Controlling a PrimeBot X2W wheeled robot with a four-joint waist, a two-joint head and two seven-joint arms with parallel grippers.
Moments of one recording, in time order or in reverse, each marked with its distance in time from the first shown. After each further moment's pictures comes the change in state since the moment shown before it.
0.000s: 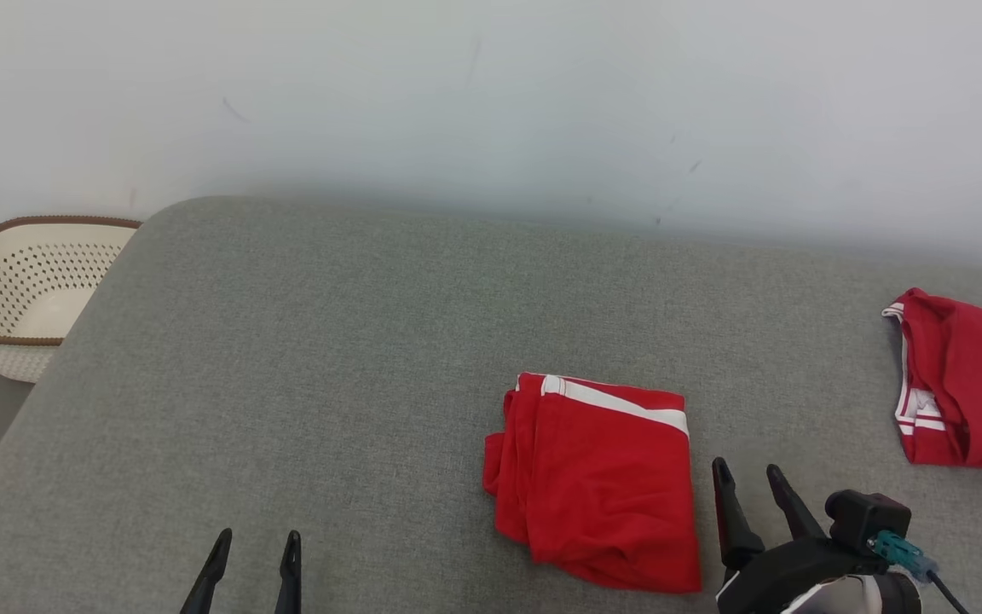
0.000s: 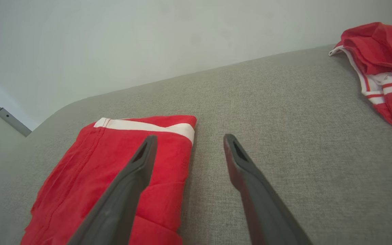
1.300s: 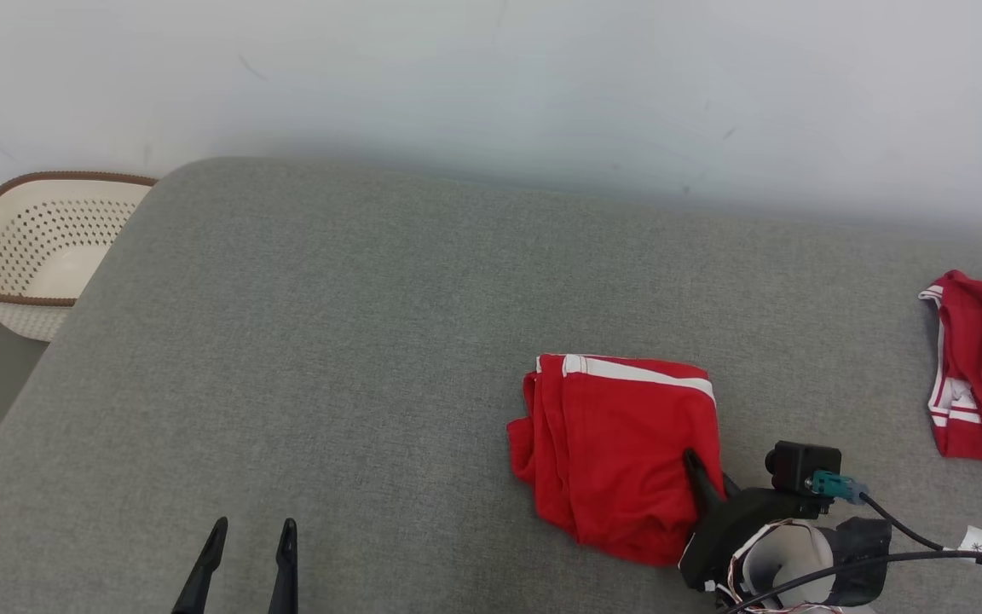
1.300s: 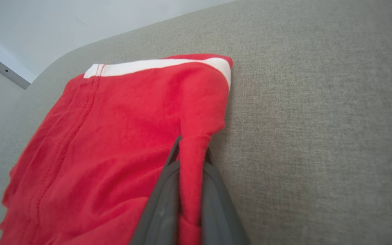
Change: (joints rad) left arm -0.027 -0.007 0.005 0.015 -0.007 0.001 0.000; right arm -0.268 -0.026 0.215 0.427 0.200 0.000 0.012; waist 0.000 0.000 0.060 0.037
